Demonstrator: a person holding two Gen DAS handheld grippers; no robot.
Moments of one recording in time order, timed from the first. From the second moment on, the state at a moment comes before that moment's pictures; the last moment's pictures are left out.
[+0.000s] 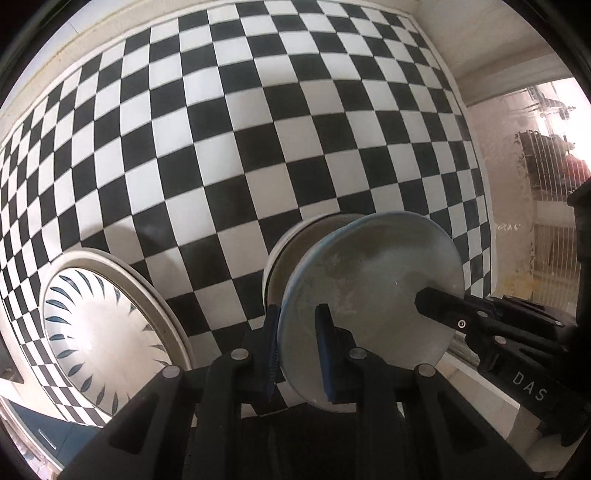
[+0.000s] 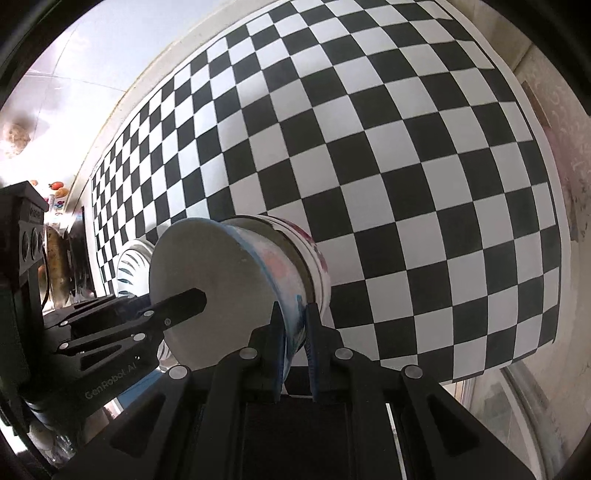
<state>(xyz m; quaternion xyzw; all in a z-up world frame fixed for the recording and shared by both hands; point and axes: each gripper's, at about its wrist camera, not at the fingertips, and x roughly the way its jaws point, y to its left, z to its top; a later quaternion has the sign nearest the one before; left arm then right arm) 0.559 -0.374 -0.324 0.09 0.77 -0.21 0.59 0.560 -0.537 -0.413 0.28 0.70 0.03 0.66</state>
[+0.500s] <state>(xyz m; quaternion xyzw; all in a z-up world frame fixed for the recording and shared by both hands) 0.560 -0.370 -0.330 0.09 0.78 -0.20 0.58 0.566 -0.535 -0.419 0.27 0.71 0.02 0.65</state>
